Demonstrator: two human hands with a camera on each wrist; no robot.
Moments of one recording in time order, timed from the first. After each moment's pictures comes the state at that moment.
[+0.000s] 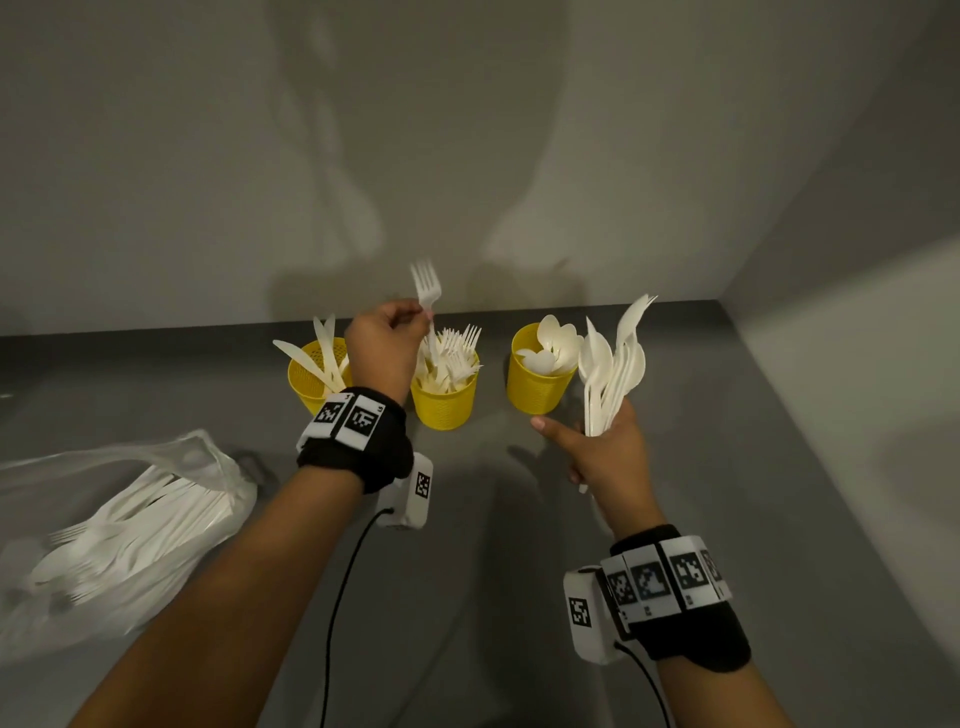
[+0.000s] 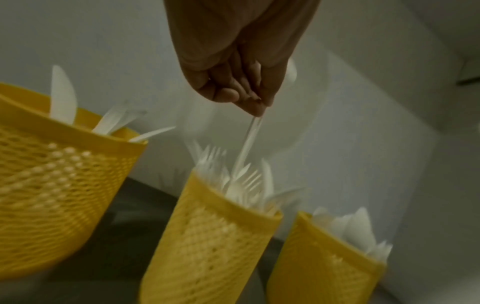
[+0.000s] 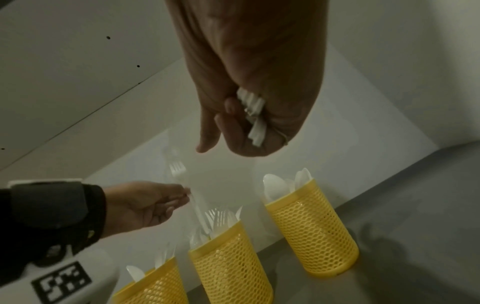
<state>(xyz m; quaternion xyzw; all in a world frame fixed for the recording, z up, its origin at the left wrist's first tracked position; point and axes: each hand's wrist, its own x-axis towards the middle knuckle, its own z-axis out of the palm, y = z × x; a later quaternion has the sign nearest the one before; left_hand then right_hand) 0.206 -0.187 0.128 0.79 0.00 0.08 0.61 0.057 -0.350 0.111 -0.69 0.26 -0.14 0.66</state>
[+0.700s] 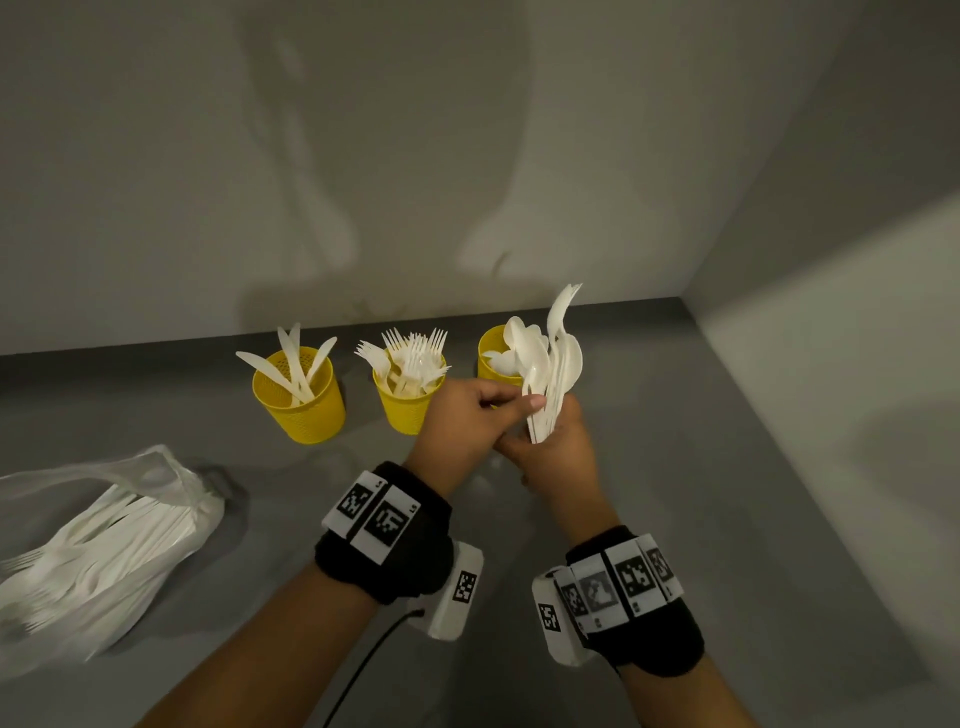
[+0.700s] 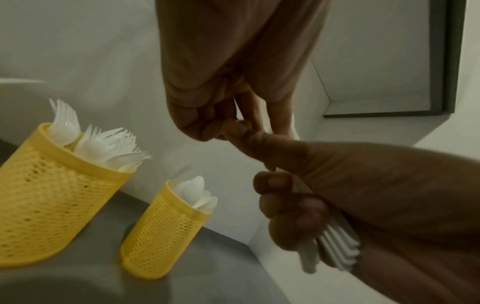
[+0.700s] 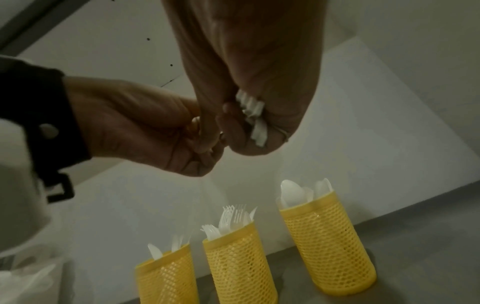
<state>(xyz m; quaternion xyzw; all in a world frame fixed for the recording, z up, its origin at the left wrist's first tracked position) 0.105 -0.243 0.148 0.75 -0.16 -0.16 0.62 0.049 -0.336 0.119 -0.74 0.20 -0.13 0.63</state>
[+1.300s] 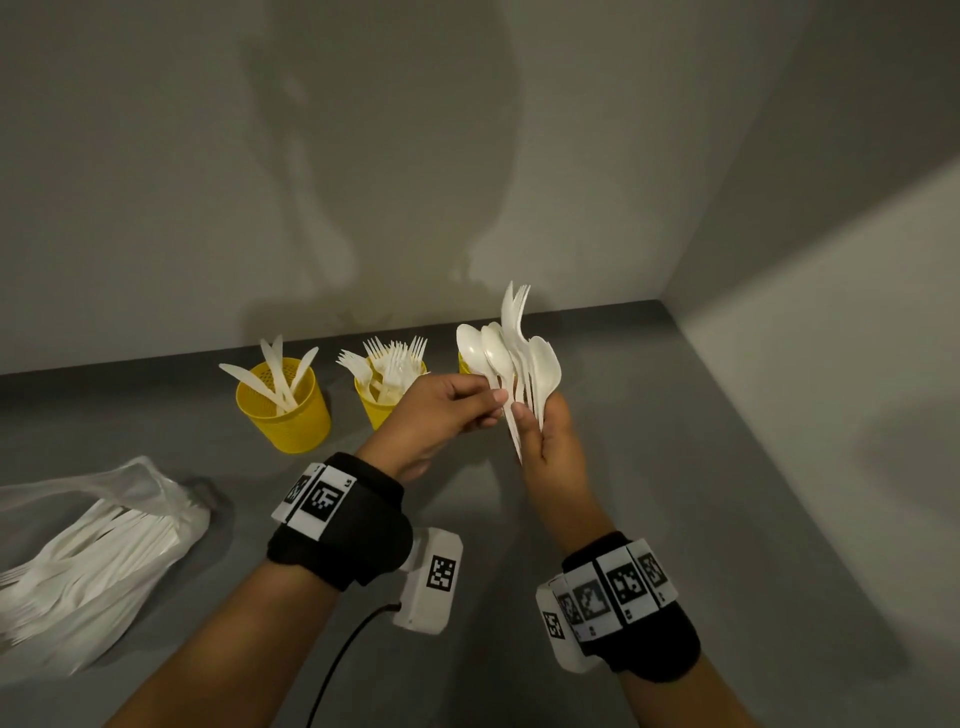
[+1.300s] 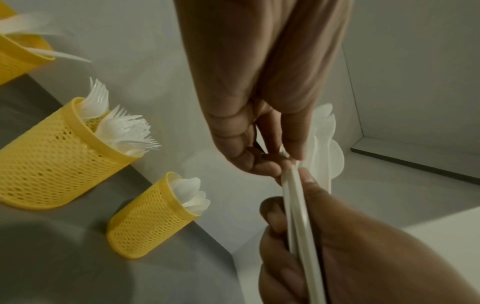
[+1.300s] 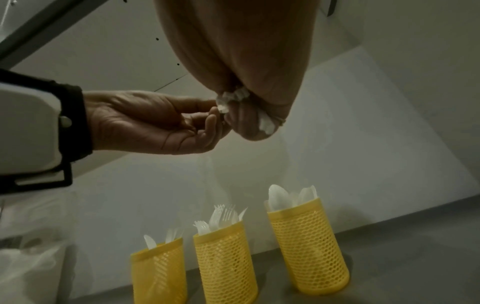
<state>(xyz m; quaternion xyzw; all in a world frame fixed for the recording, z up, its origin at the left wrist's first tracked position) 0.108 -0.240 0.161 0.66 -0.16 -0.29 0.67 0.029 -0.347 0.120 -0.79 0.14 -0.19 0.56</state>
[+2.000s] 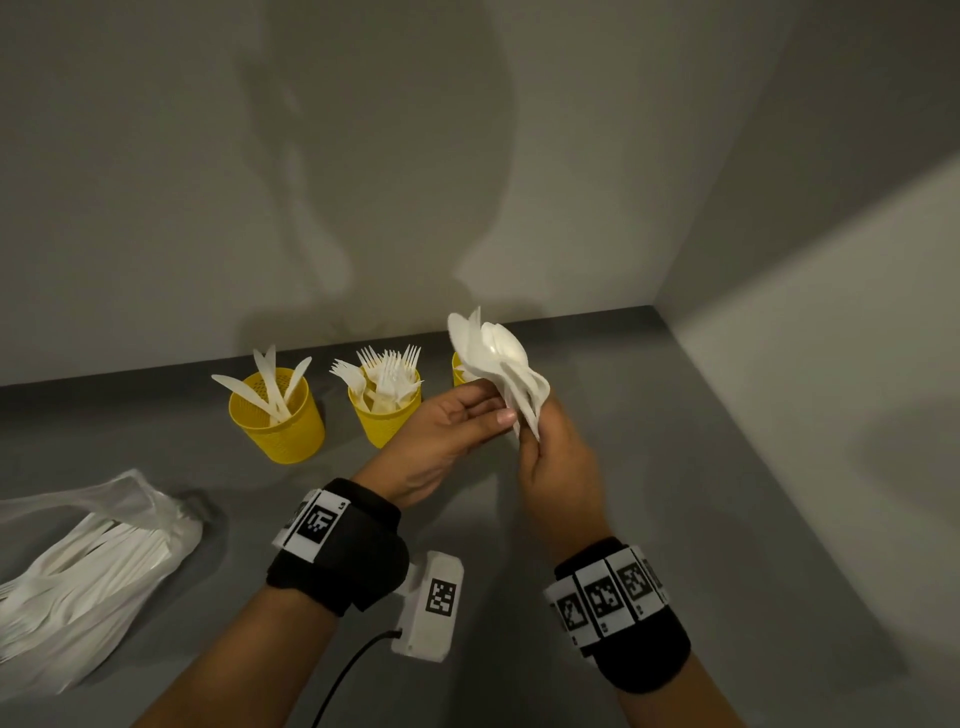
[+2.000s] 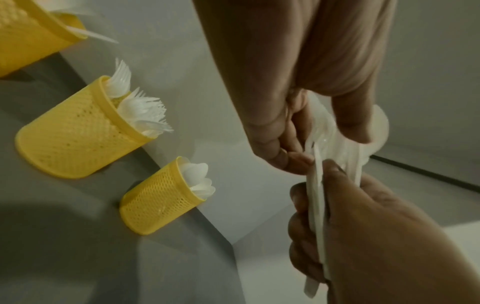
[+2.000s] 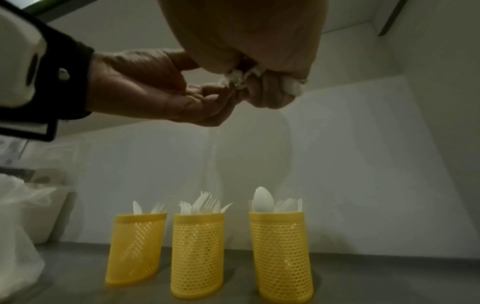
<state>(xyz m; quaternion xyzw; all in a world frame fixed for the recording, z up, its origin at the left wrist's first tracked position) 0.094 -0.241 0.159 0.52 -0.20 -0.35 0.75 0.020 -0.353 0.125 -0.87 0.10 -0.28 0.39</state>
